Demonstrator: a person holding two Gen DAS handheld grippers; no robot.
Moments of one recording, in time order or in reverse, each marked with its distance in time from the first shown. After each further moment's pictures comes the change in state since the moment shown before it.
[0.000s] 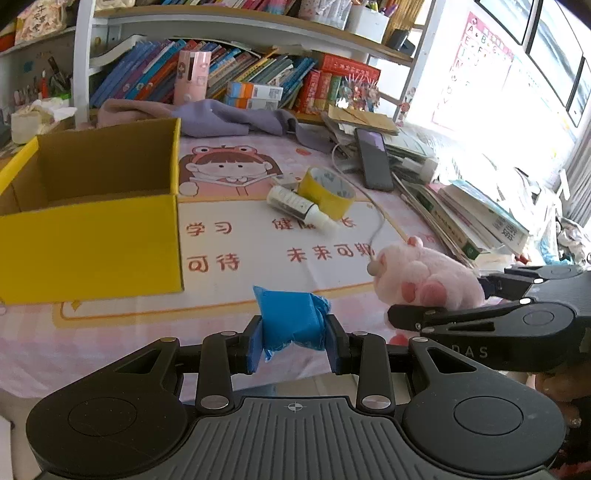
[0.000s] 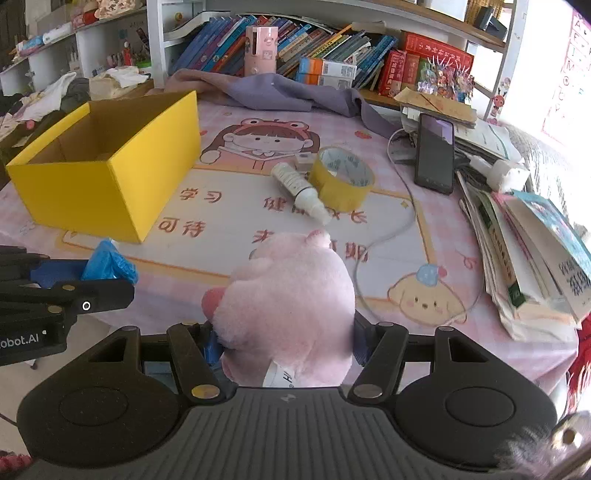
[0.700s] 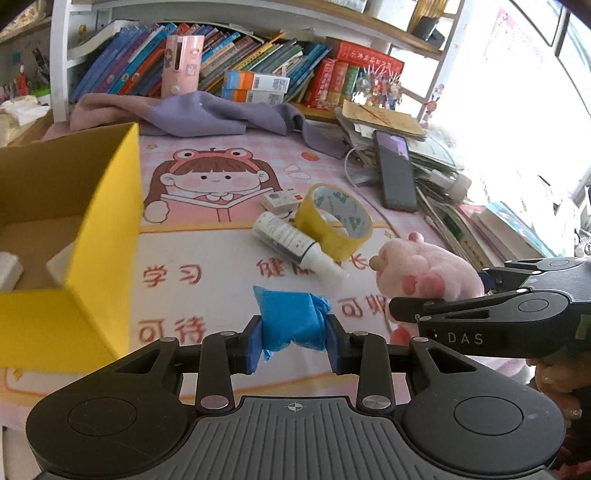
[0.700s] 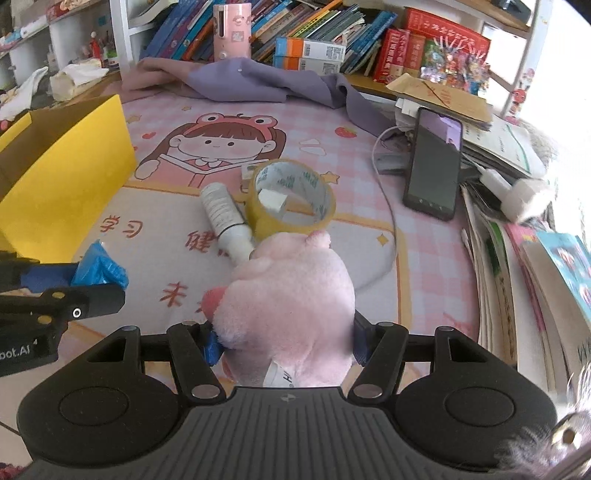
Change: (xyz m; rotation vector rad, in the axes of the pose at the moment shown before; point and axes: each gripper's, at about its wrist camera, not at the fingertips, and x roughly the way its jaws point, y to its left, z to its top) left arm 0.093 -0.021 0.064 -0.039 0.030 0.038; right arm 0.090 -0.080 0.073 -0.024 0.059 0.019
